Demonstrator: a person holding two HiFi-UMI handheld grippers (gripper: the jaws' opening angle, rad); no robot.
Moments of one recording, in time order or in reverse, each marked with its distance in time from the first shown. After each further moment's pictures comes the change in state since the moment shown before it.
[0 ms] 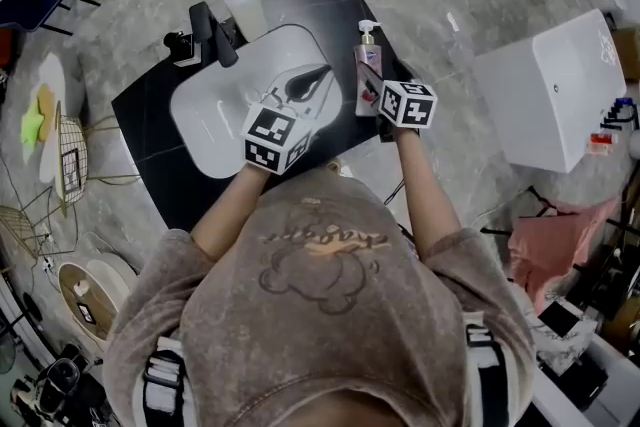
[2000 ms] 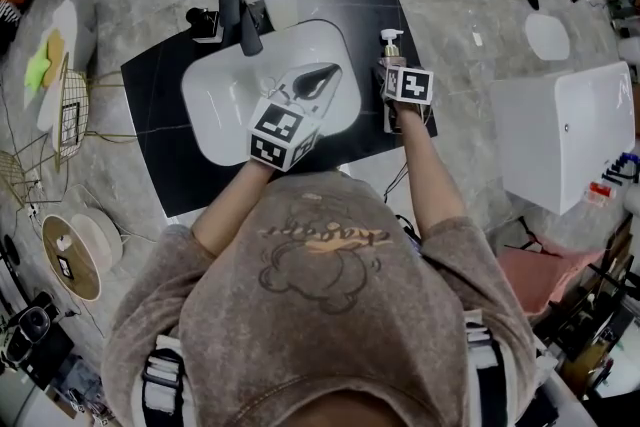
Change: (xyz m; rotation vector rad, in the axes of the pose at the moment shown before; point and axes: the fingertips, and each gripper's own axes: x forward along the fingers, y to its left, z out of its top) left arm 0.001 0.053 -0.018 -0.091 0.034 0.128; right arm 0.096 -0.029 -0.044 -0.093 0.404 -0.082
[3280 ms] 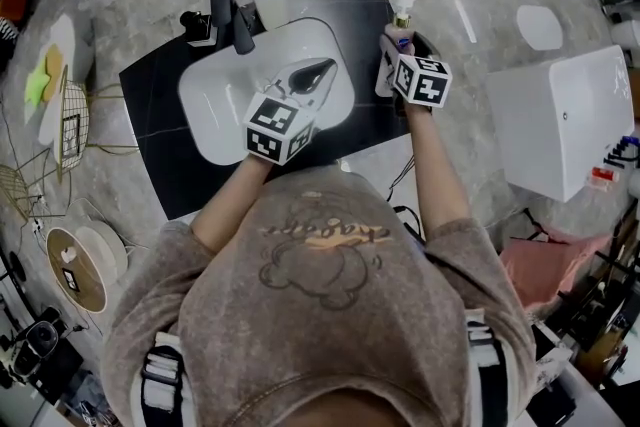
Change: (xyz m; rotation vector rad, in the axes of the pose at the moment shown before) left arm -0.006 -0.017 0.006 0.006 -0.019 -0.027; right arm -0.091 0.003 0.083 -0.051 -0.438 0.027
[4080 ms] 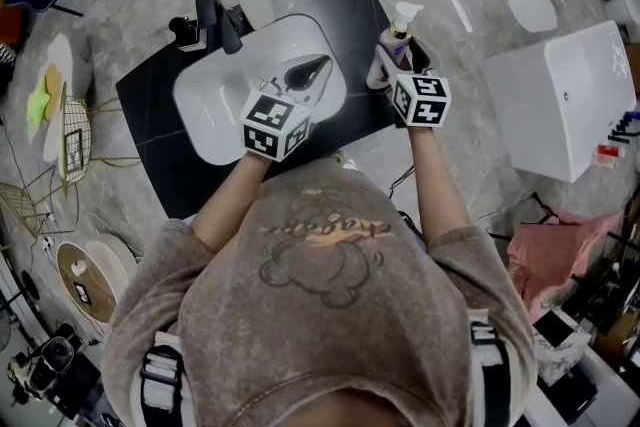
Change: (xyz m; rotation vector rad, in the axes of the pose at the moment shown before) left arm 0.003 -0.026 -0.003 0.028 0.014 -0.038; right arm -0.066 0.008 -0.011 -0.058 -0.129 0.011
